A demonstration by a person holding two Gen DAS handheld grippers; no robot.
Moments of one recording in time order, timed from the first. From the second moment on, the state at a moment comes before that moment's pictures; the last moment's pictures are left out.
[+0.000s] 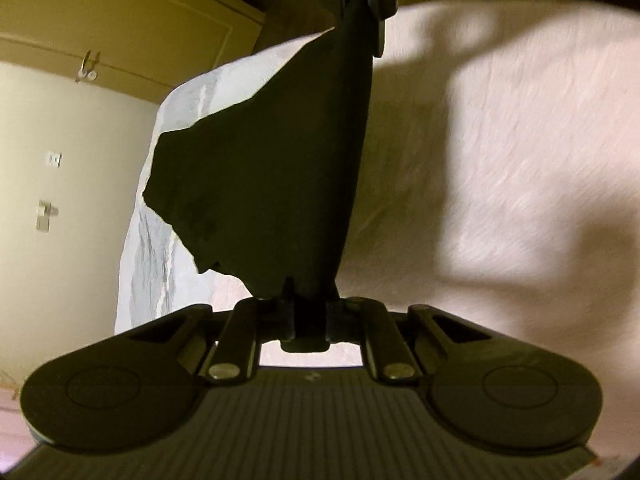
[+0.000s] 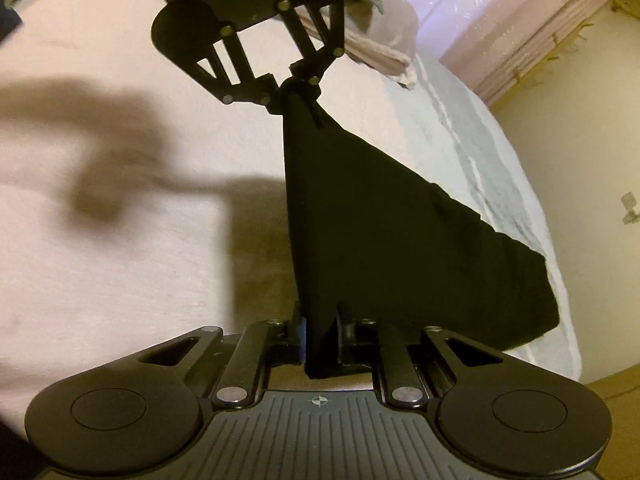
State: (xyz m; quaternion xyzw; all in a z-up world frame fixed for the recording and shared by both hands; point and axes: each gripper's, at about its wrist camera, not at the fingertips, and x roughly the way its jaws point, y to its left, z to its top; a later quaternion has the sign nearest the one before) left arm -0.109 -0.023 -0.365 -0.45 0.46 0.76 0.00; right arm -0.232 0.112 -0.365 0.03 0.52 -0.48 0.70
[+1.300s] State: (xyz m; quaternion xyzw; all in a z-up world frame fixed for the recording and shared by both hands) left arm -0.486 -0.326 -0.206 -0.63 0.13 0.76 0.10; right arm -0.651 -0.209 -0.271 0.38 0.30 -0.38 0.79
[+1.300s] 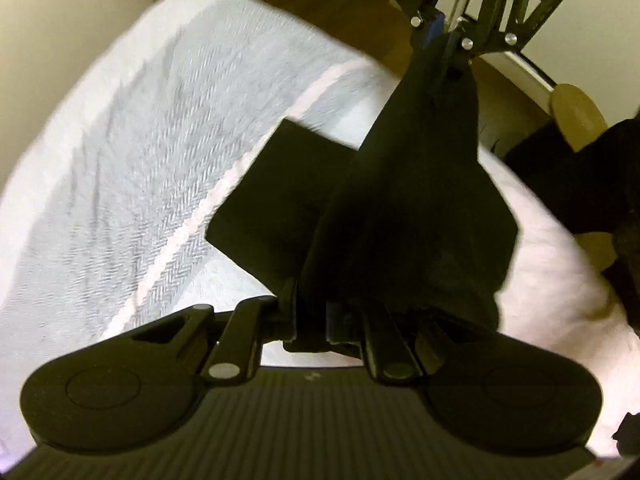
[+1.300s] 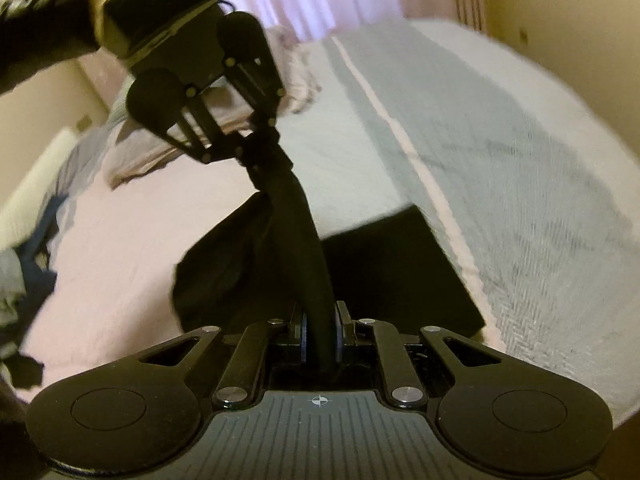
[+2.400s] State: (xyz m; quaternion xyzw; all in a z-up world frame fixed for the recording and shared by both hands) left arm -0.487 -0.463 -0.340 -0.50 -0.27 0.82 -0.10; right arm -0.742 -0.217 -0.394 0.58 0.04 -0.53 0.62
